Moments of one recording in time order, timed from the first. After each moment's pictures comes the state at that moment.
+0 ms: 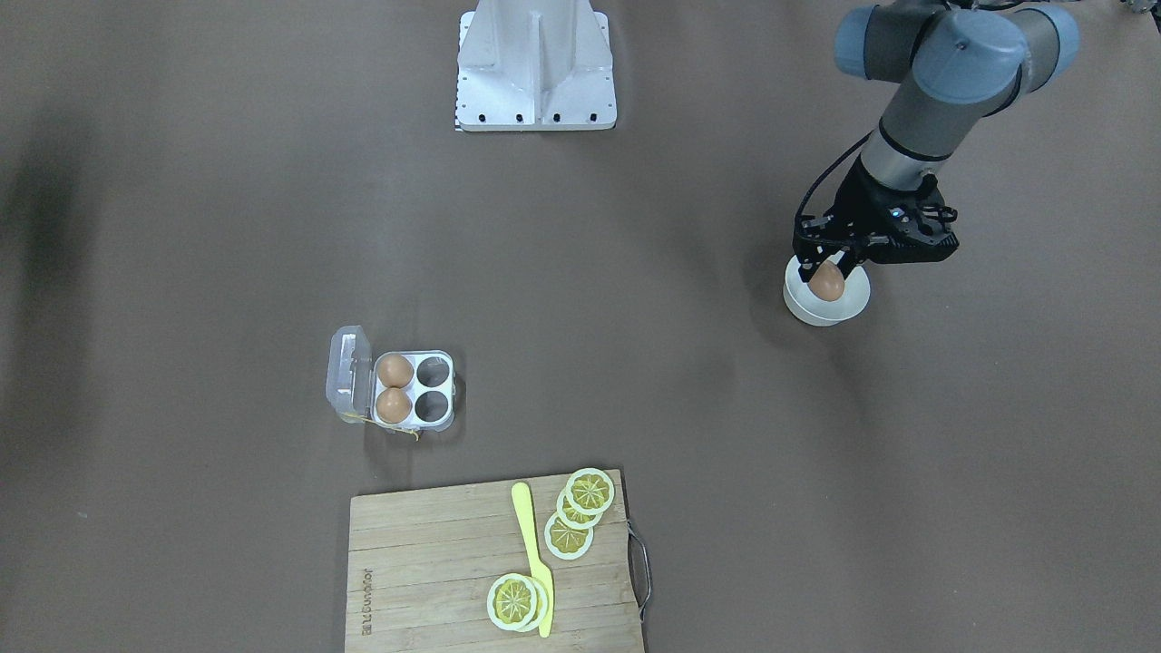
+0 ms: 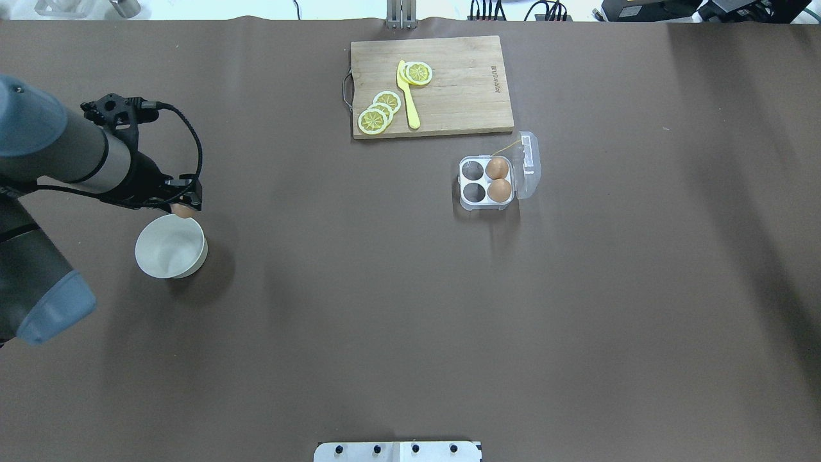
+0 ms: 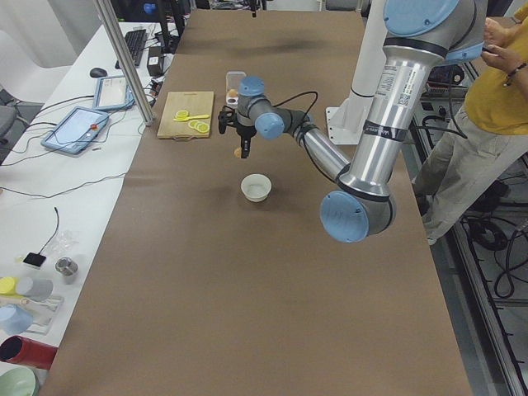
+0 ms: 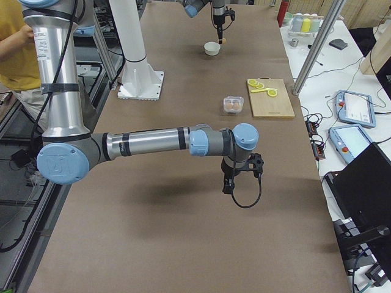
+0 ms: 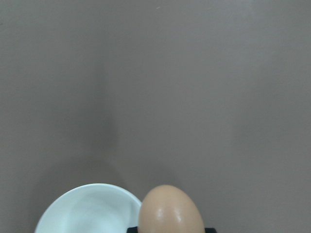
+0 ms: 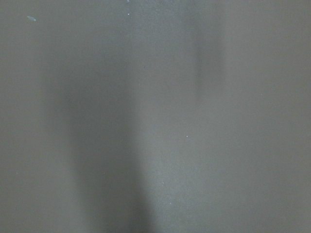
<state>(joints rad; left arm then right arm) -0.80 -1.94 -1.89 -1.70 -2.02 -1.09 1.44 -1.50 1.64 -1.68 2.35 0.12</state>
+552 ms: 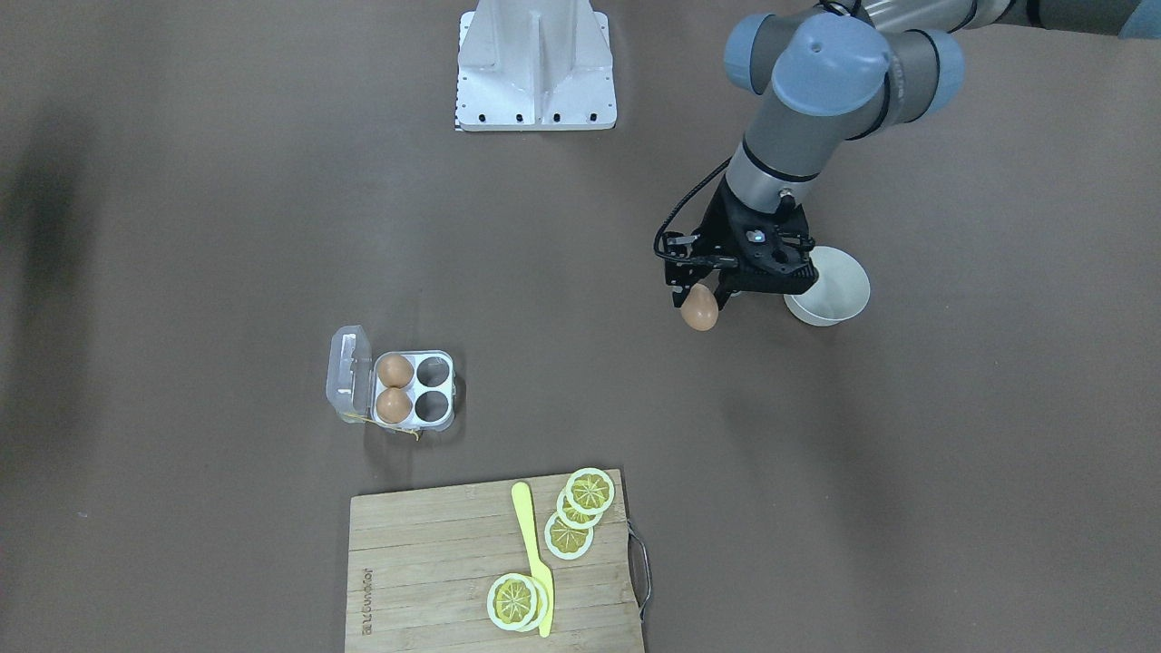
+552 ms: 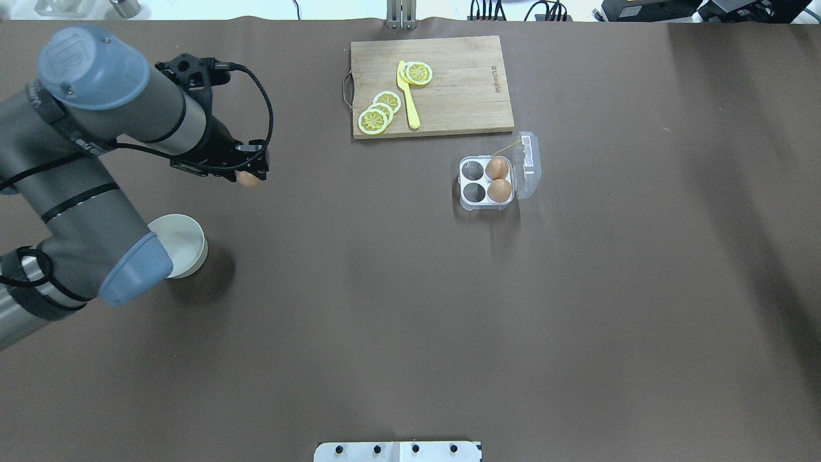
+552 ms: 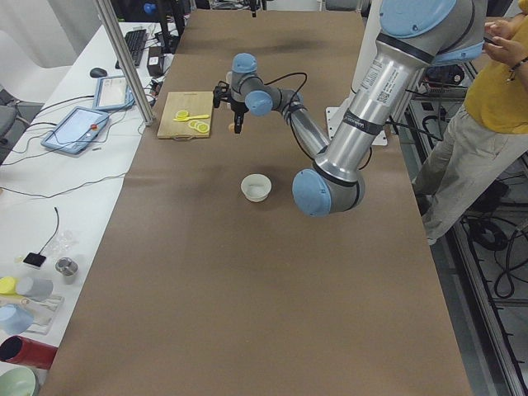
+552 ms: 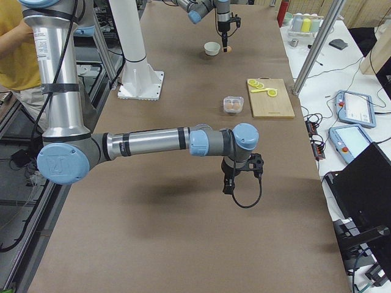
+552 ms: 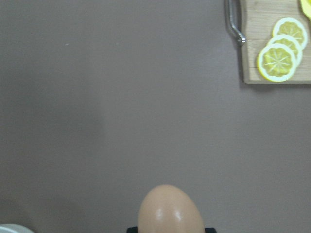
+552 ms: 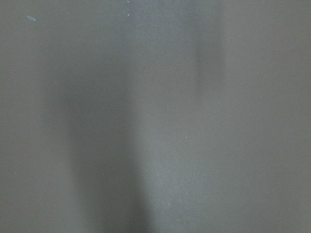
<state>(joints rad) -0.74 -2.18 -1.74 -1.70 -2.01 -1.09 1.44 -1.50 1.64 -1.68 2.35 0.11</state>
